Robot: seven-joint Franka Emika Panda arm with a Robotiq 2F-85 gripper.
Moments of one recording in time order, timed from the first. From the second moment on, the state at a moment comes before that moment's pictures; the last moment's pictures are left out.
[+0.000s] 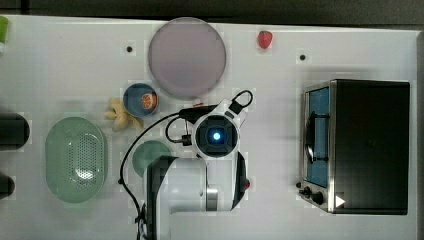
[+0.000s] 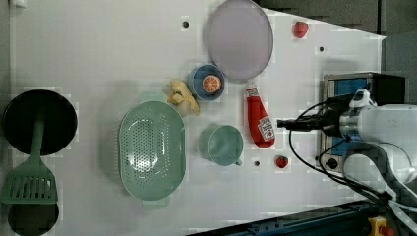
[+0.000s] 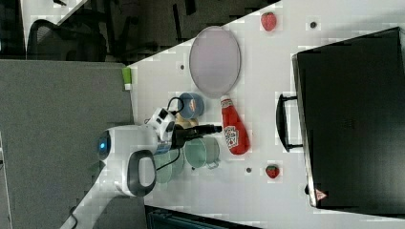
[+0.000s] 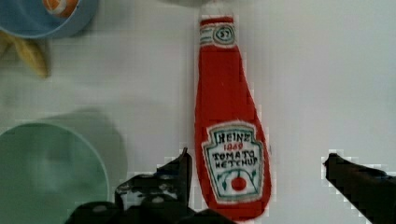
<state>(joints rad) -0.12 0.07 0.15 -2.43 0.02 0.90 -0.92</state>
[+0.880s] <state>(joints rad) -0.11 0.39 0.15 -2.46 0.01 1.17 -0.93</state>
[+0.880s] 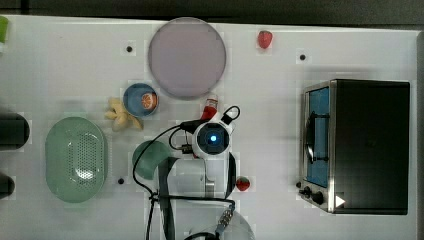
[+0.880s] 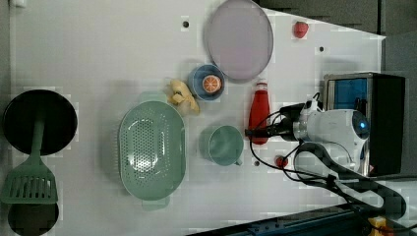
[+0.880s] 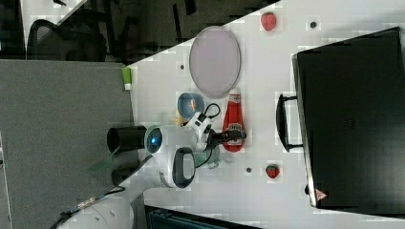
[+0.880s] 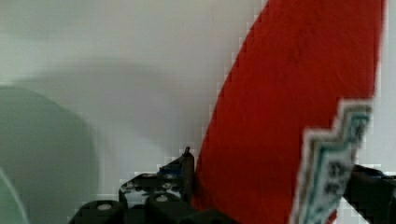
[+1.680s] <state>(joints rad) -0.10 0.25 0.14 -2.46 0.01 1.00 -0.94</state>
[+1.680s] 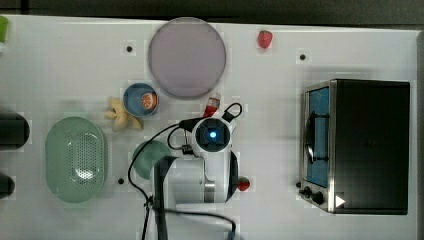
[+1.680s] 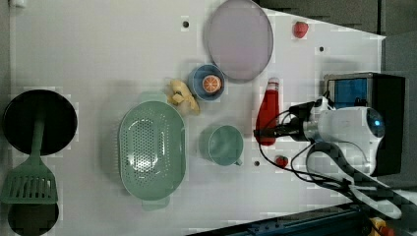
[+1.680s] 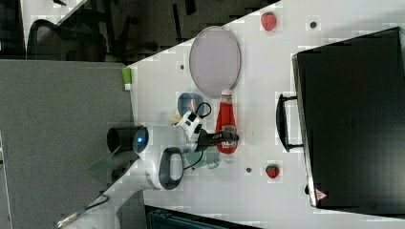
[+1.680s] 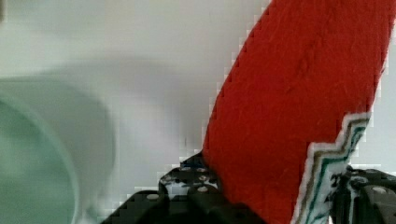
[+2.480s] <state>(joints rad) -0.11 -0.26 0.24 -2.28 0.02 0.51 -0.80</state>
